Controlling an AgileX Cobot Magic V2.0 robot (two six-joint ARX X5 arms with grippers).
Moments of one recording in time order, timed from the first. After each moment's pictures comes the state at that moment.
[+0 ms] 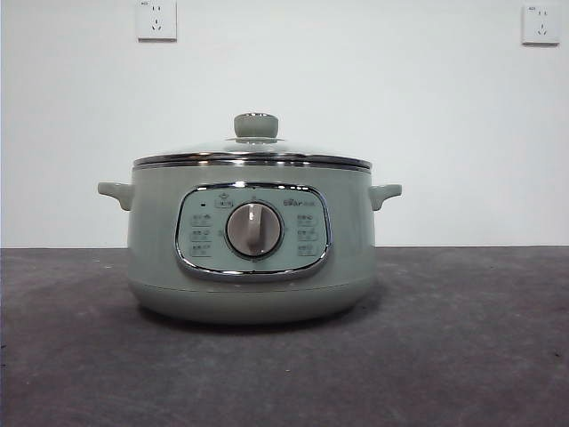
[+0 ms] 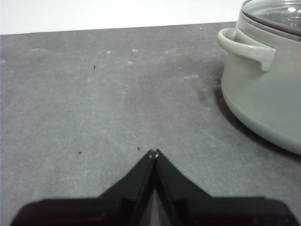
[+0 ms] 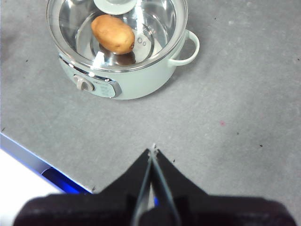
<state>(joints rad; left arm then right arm) -0.11 0.08 0.02 -0.18 -0.04 -0.01 0.84 1.03 1.53 -1.36 0.23 0.15</state>
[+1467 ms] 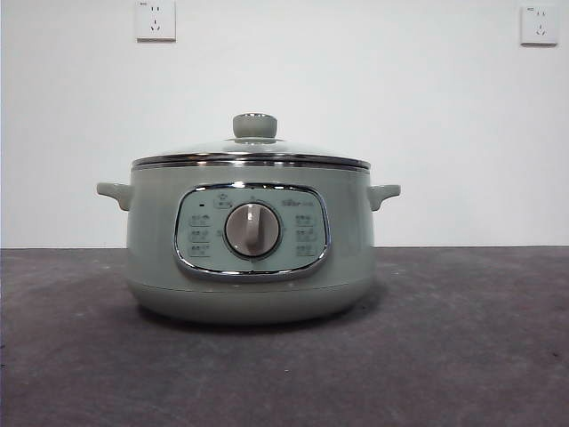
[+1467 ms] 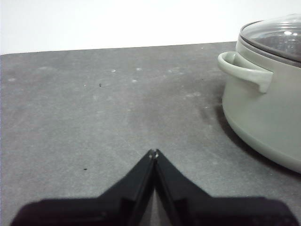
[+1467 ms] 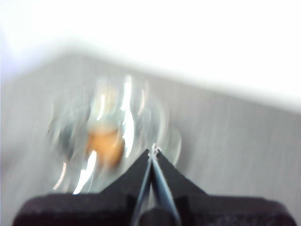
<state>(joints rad) -0.10 0.03 0.02 -0.17 -0.04 -0.01 0.41 0.62 0.96 -0.57 -0.12 -0.07</state>
